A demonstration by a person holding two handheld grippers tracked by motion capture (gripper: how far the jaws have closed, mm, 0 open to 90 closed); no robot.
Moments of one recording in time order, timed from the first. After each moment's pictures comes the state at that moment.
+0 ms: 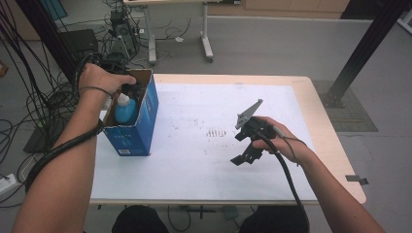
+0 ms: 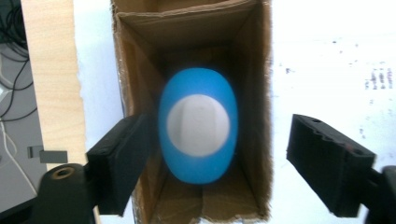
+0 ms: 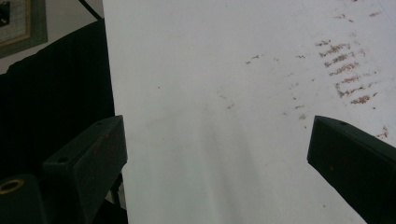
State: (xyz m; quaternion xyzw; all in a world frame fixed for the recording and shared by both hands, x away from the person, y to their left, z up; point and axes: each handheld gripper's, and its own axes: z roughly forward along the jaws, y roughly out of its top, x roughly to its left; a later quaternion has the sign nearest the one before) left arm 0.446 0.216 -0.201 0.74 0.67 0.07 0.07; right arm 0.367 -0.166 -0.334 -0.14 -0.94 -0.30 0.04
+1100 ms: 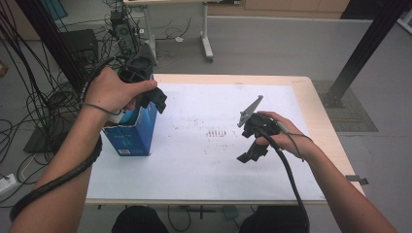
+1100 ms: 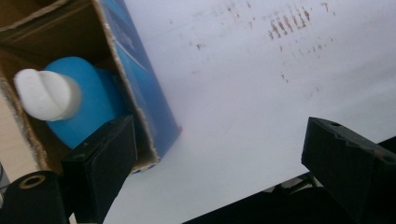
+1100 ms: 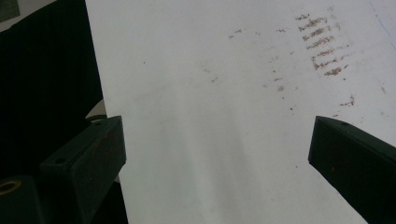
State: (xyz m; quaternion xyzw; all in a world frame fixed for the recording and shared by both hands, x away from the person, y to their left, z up) left arm 0.383 0.142 -0.183 0.83 0.54 0.06 0.10; right arm 0.368 -0.171 -0.318 -0.14 -0.96 -0.24 0.01
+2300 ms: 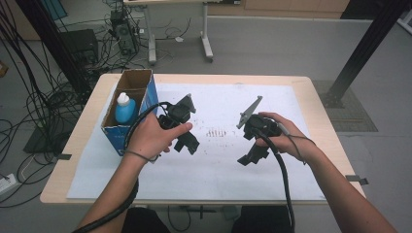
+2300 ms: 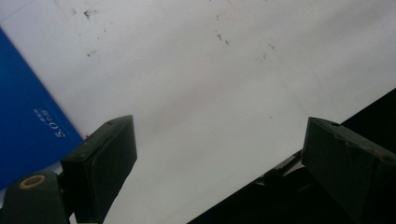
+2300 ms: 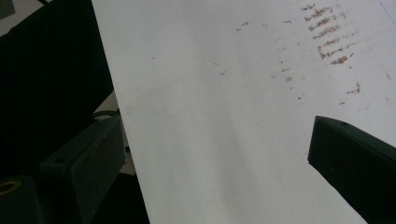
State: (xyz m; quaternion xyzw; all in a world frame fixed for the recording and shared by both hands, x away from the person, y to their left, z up) left arm 0.344 0.074 -0.284 0.88 0.47 0.03 0.10; right arm 0.355 -0.166 -0.308 -0.16 -0.96 -0.22 0.01
